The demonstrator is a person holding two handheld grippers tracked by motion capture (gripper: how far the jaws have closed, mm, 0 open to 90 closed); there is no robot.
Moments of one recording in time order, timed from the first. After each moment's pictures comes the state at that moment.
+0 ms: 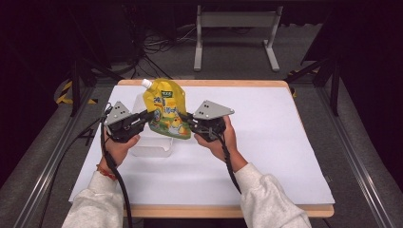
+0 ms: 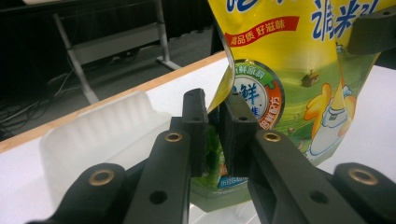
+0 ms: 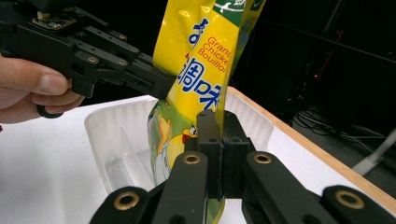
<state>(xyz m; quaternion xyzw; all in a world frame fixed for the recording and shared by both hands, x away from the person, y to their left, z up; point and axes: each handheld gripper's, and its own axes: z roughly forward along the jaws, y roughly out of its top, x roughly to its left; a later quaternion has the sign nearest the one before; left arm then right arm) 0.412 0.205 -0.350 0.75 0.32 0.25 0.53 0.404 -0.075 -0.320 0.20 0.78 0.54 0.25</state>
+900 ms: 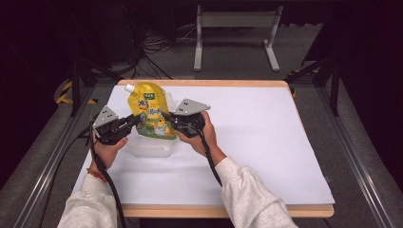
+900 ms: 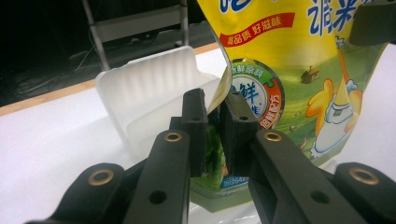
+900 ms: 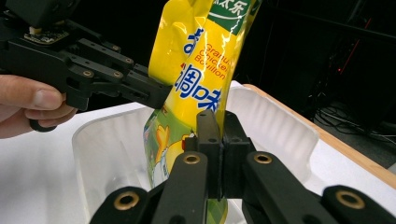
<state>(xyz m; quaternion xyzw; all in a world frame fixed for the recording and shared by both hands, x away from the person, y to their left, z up) 0.423 0.246 -0.382 0.74 0.37 0.25 0.51 0.435 -0.028 -0.348 0.20 0.79 0.54 0.22</state>
